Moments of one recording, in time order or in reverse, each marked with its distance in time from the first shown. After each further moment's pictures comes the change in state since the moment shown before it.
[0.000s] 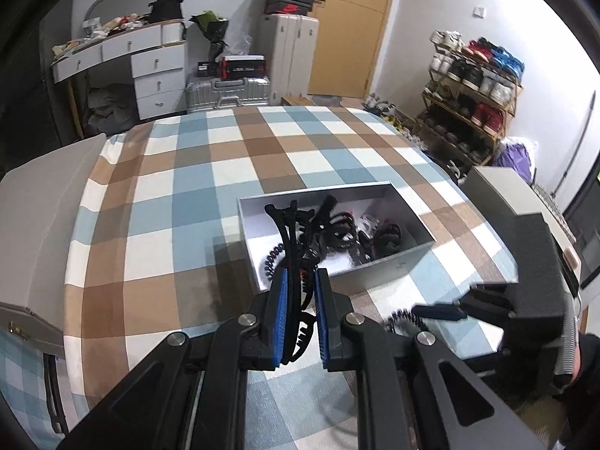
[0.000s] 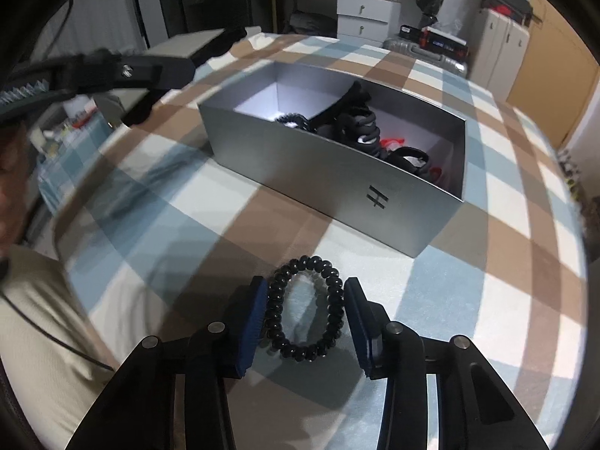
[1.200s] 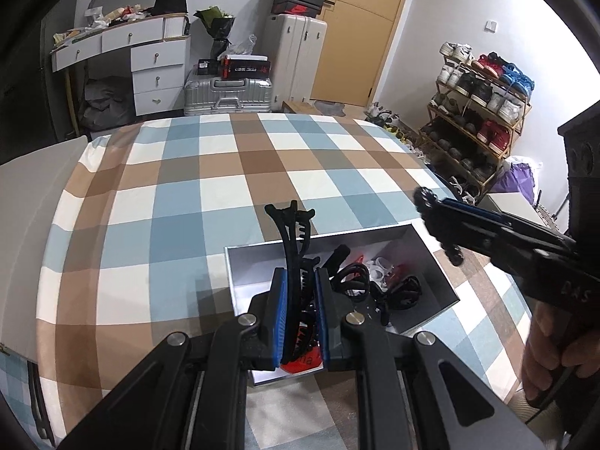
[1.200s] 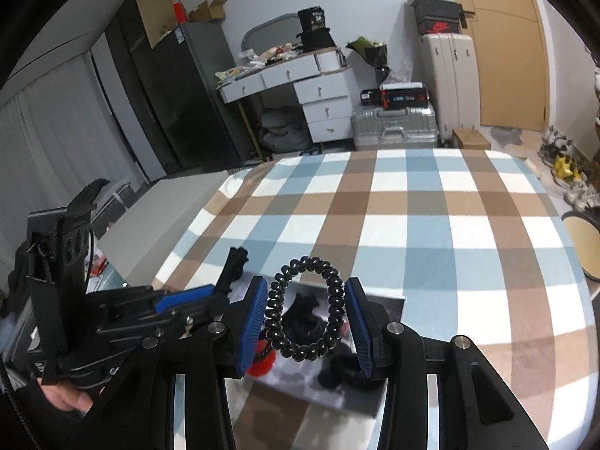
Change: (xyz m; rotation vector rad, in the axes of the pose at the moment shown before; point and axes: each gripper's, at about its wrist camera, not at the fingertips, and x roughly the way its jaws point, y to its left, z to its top) left arm 0.040 0.004 0.031 -0.037 -0.001 -0.039; right arm -0.045 -0.070 0.093 0.261 -0.361 0.060
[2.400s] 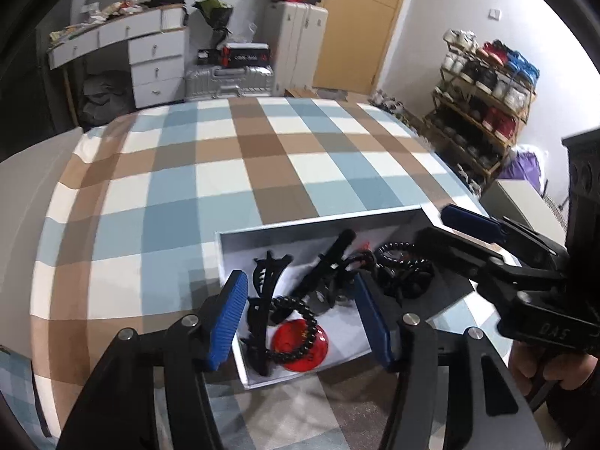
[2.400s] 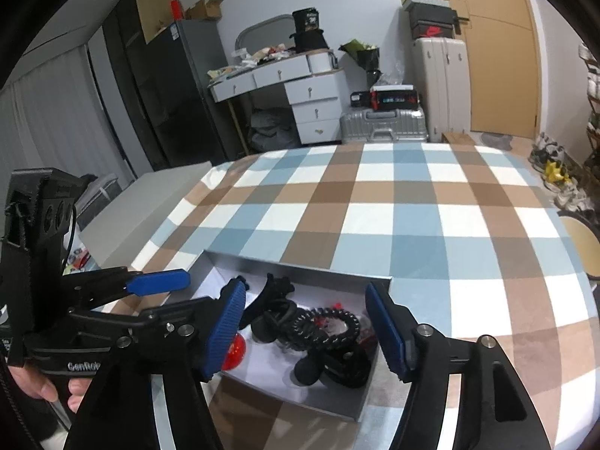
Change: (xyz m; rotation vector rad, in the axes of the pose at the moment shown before) left arm 0.009 0.000 -0.005 0.000 0.020 0.035; right arm 0.013 -0.010 -0.025 -0.016 -0.019 -0.048
